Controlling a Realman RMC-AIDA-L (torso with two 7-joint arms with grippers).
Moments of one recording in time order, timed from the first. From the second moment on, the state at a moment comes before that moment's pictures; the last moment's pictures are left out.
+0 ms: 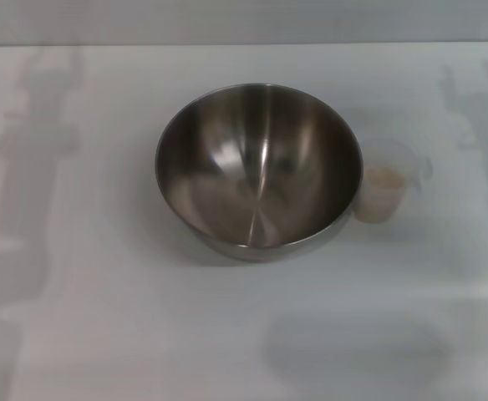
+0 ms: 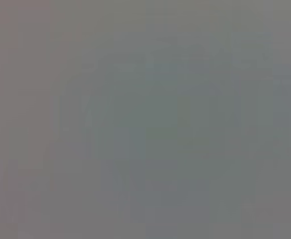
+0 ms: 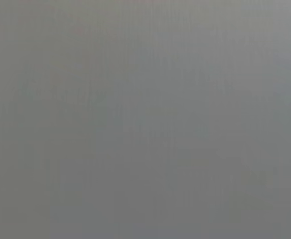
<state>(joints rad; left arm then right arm) -0.27 -2.06 -1.58 -1.22 2.46 0.23 0.51 0.61 2.08 0.70 0.10 -1.96 -1.52 0.11</state>
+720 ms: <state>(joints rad) -0.30 -2.06 -1.48 -0.48 2.87 1.27 -0.33 0.36 2.09 0.67 0.23 -2.02 -1.51 0.10</state>
